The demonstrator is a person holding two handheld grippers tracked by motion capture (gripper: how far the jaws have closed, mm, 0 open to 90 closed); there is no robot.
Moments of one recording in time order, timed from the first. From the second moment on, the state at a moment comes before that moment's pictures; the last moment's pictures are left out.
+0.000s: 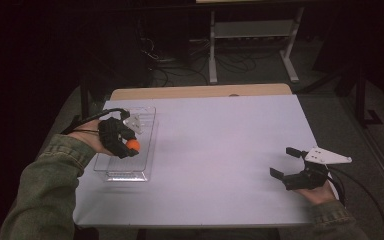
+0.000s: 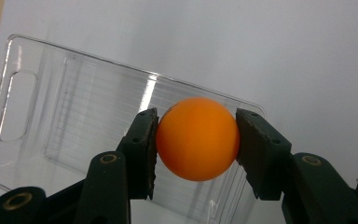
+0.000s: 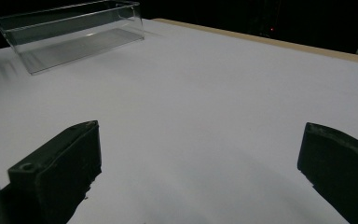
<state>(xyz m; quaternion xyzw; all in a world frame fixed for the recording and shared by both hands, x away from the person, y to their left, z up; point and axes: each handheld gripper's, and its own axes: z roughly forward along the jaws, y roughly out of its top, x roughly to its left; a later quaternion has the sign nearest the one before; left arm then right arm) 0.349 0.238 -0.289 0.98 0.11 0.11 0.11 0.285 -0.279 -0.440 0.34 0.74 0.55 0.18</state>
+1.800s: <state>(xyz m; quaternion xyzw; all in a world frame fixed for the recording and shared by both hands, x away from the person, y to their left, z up) 0.360 0.237 -0.338 0.99 0.11 0.07 0.08 0.278 -0.283 -0.429 0.33 0.73 0.57 0.20</state>
